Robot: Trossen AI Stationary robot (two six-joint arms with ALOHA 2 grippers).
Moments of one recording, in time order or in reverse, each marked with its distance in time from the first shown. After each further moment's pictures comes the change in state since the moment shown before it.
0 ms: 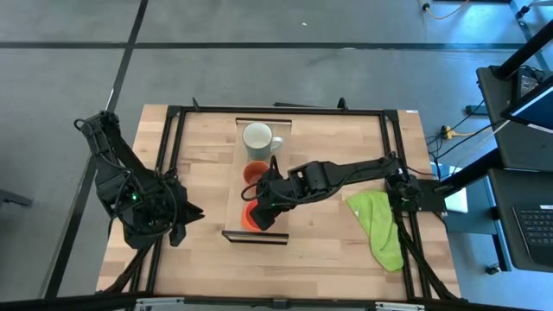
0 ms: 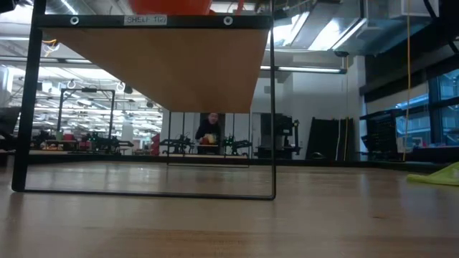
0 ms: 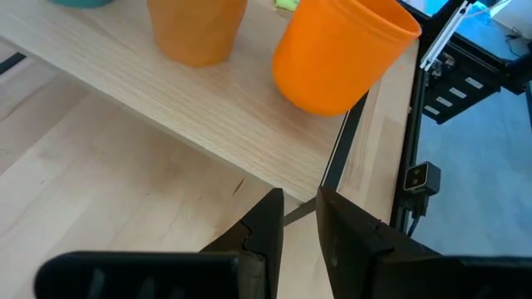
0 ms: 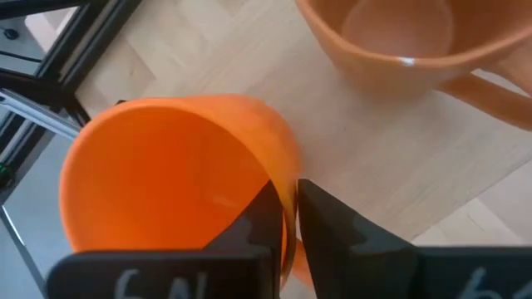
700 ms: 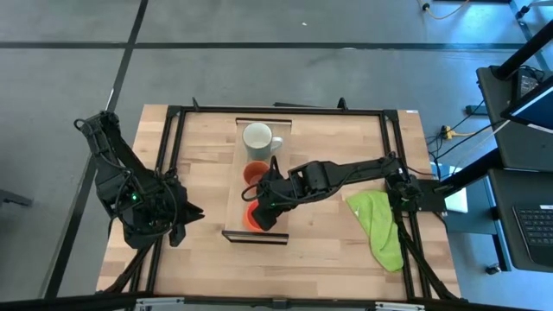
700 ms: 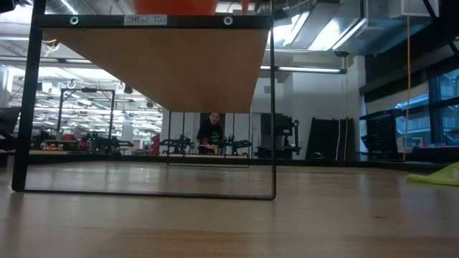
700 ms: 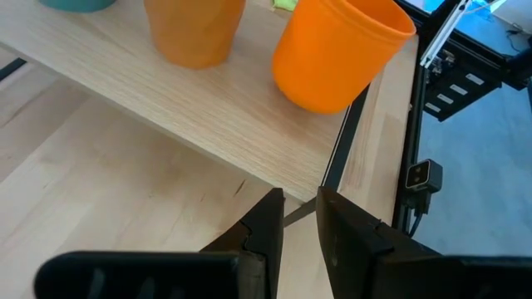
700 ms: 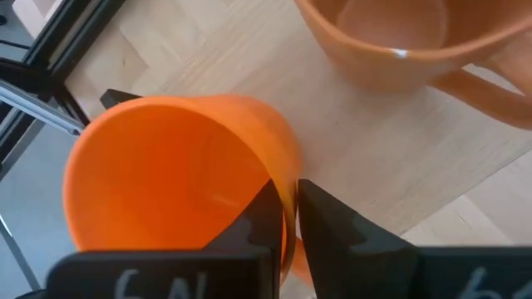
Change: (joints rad) left arm 0.000 0.000 0.000 0.000 -0.001 0.019; right arm -0.003 0.001 0.000 -0.023 -0.009 -0.026
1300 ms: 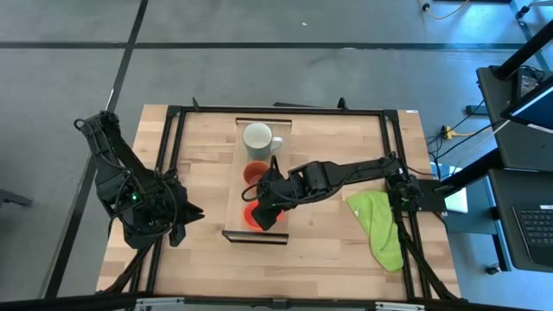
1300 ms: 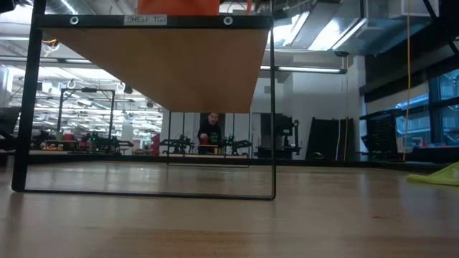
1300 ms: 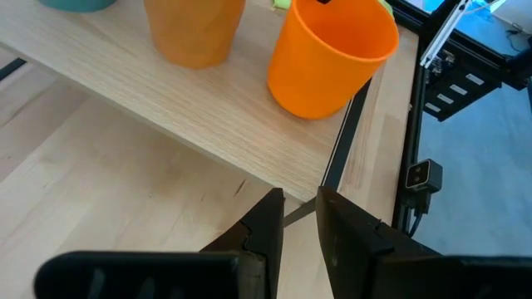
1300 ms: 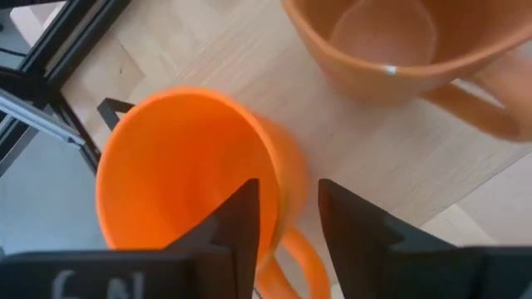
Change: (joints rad) left arm 0.000 0.000 0.000 0.000 0.000 0.000; right arm 0.000 0.000 0.000 0.004 0.037 -0.009
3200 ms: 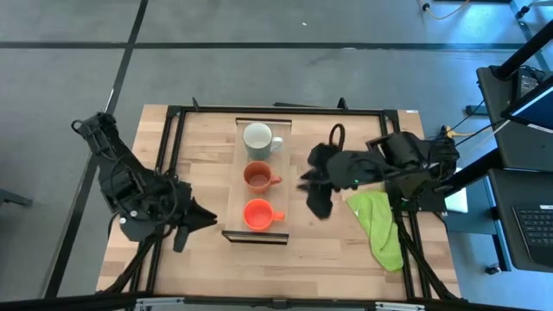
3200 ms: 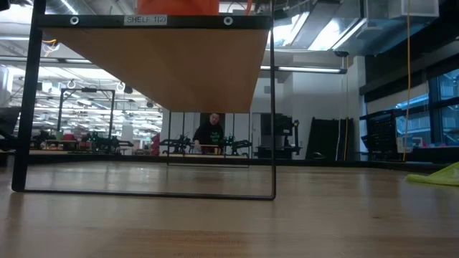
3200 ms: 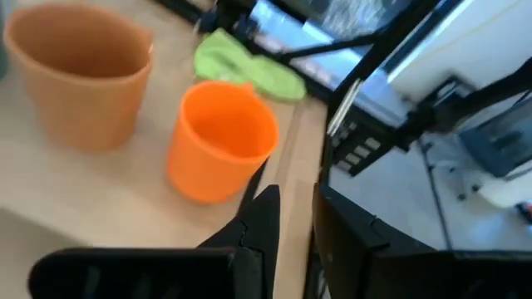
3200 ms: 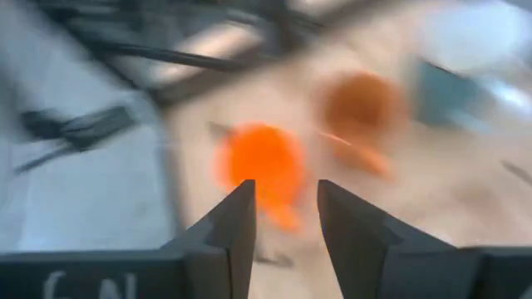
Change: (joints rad) left arm 0.082 -0.001 0.012 0.413 -0.039 0.265; right arm 0.079 -0.360 0.010 -0.053 0.131 -0.300
